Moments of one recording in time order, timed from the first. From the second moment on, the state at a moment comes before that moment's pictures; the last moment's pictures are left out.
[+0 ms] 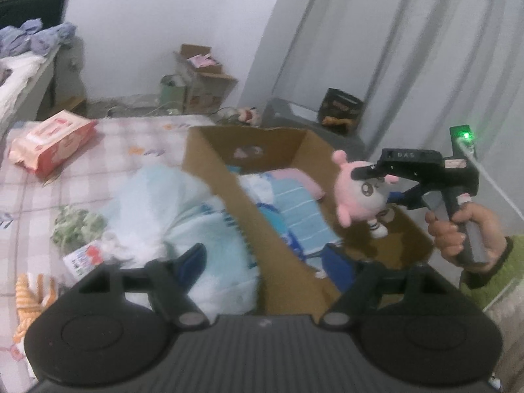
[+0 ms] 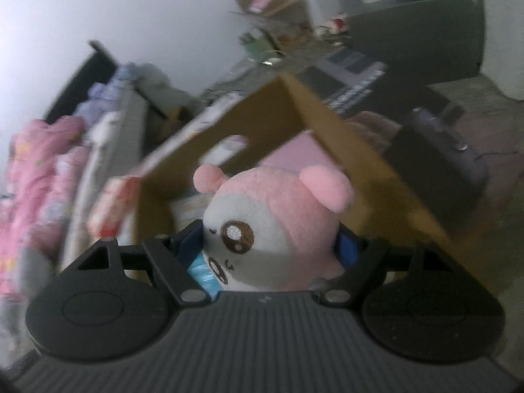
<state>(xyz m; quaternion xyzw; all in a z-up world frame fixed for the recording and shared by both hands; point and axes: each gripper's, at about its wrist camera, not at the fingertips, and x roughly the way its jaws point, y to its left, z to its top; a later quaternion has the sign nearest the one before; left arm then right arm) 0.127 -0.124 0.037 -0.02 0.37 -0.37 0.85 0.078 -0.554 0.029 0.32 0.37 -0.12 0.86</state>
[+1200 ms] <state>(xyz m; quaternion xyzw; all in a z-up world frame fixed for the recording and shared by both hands) 0.100 -0.017 0.030 -0.04 0.37 -0.28 0.88 0.089 -0.504 0.031 0.24 0.38 -0.14 0.88</state>
